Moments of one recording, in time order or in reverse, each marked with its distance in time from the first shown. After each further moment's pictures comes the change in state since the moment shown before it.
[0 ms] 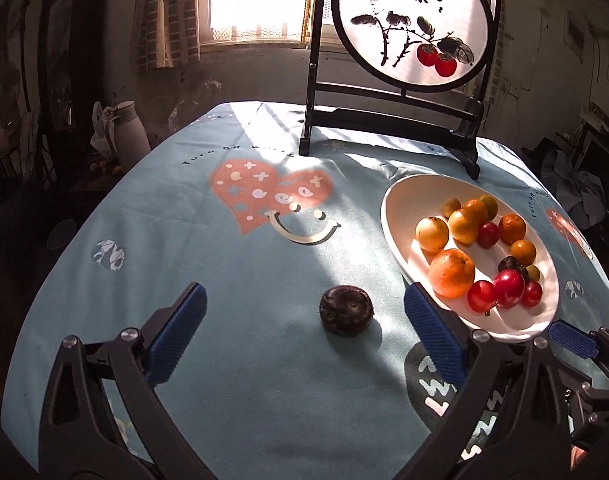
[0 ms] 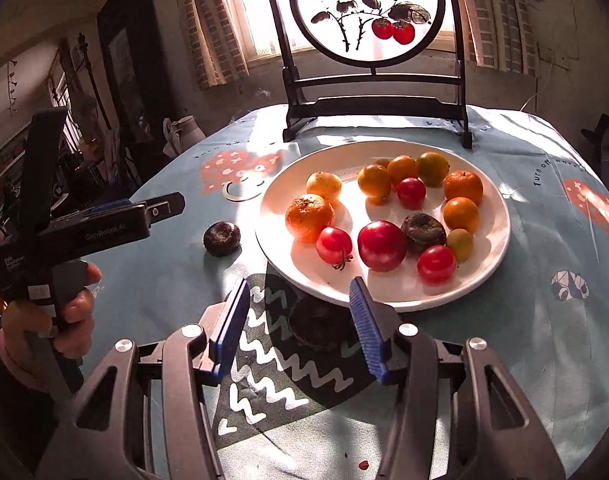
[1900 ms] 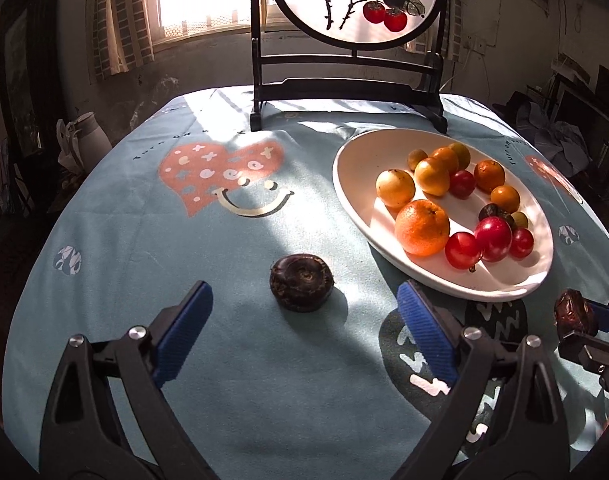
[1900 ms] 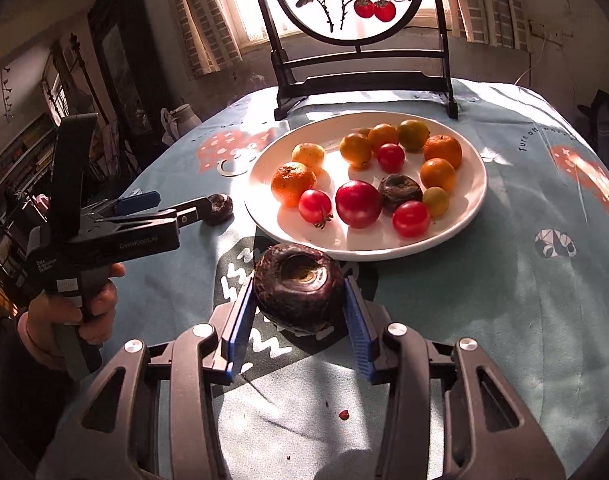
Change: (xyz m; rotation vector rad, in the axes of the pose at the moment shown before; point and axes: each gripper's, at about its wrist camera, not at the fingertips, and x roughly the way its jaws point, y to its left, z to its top) left arm 0.021 -0.035 -0.019 0.162 0.060 -0.074; right arm -0.022 -0.019 -0.018 0.051 0.063 0.014
